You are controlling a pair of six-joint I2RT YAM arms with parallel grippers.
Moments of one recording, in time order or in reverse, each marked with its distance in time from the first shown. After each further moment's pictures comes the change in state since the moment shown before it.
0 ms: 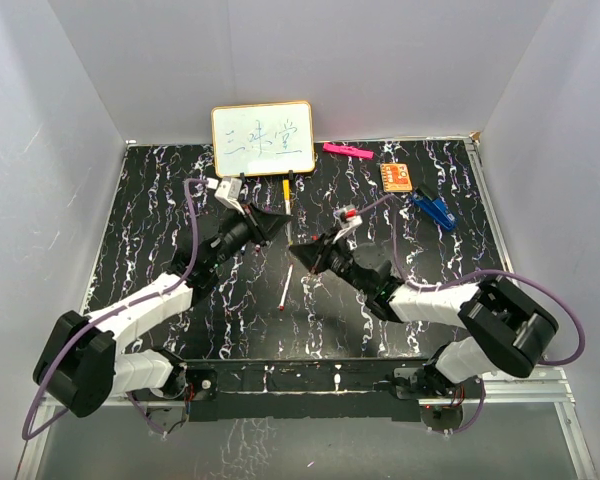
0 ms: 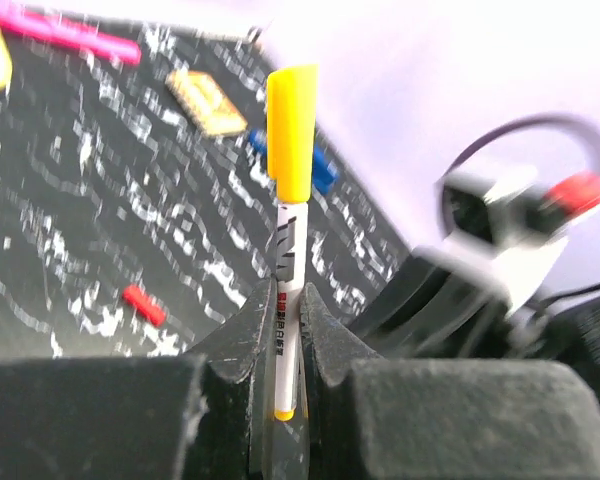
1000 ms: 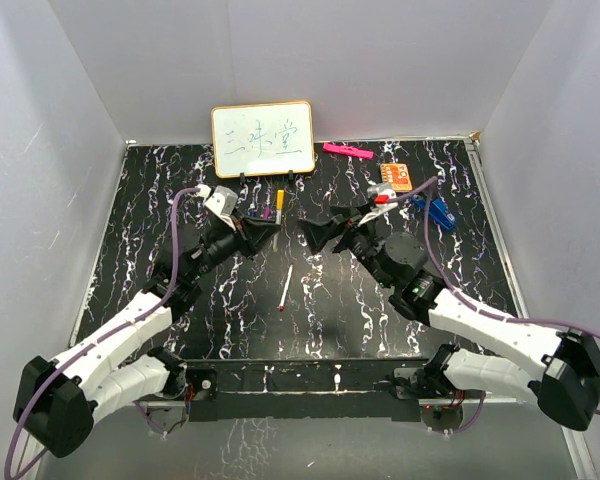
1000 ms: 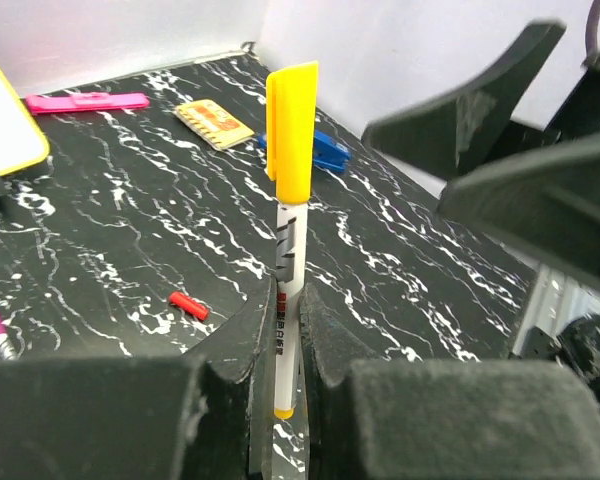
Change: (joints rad) left arm 0.003 -0.245 0.010 -0.176 0.039 0.277; right arm 0.044 -0.340 0.147 -0.440 0.224 -0.257
